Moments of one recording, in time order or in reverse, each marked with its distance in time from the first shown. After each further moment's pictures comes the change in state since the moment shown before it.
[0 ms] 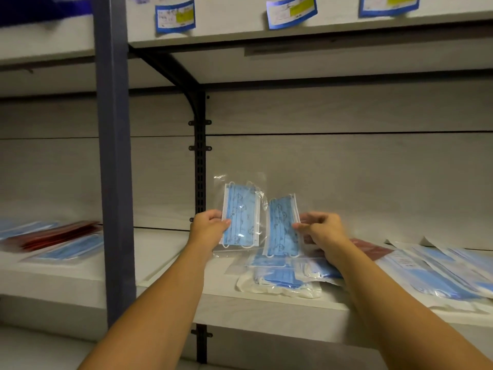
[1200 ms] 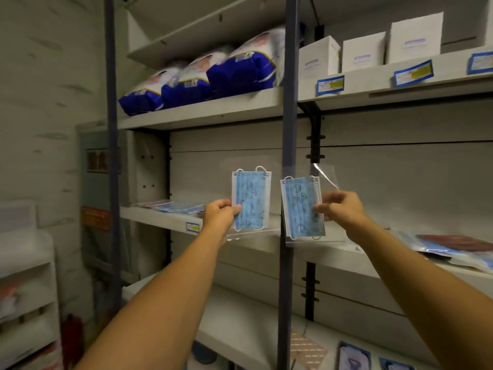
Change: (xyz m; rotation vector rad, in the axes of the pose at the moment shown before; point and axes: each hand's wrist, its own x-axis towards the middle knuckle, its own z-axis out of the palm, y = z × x) left_hand -0.176 0.064 -0.301 -0.082 0.329 -0.028; right_hand -0.203 -0.113 0.172 -0.030 -0.236 -0.255
